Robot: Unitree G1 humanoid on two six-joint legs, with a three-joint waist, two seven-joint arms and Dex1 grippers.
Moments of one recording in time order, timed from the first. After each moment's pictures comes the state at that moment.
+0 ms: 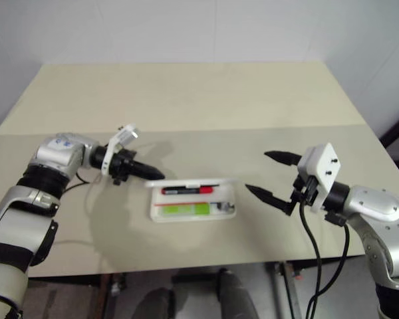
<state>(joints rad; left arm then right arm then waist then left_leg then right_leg) -1.04 0.70 -0.41 0.66 -0.41 0.68 -1.50 -0.15 -0.78 -0.27 -0.48 0.58 0.44 0.88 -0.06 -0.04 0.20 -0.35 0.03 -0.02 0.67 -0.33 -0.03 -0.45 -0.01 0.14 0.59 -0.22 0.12</state>
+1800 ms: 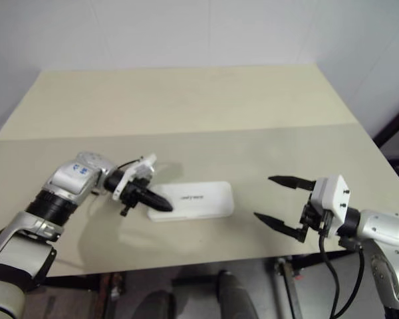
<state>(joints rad) -0.84 0.66 -0.35 0.32 -0.40 0.75 -1.43 0.03 -0.76 -0.31 -0.42 0.58 0.21 1.08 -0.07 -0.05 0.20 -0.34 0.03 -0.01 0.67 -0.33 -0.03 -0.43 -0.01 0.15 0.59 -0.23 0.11</state>
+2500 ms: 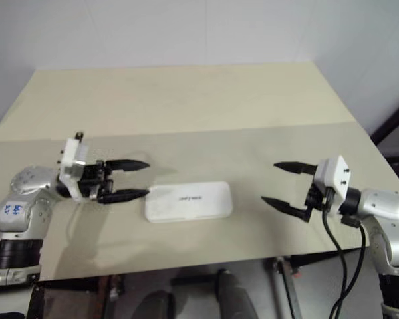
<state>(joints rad) -0.41 0.67 0.20 0.00 -0.54 0.26 -1.36 -0.21 -0.80 -0.24 -0.11 0.51 0.14 1.19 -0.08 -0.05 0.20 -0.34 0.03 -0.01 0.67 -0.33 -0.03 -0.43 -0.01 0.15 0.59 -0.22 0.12</state>
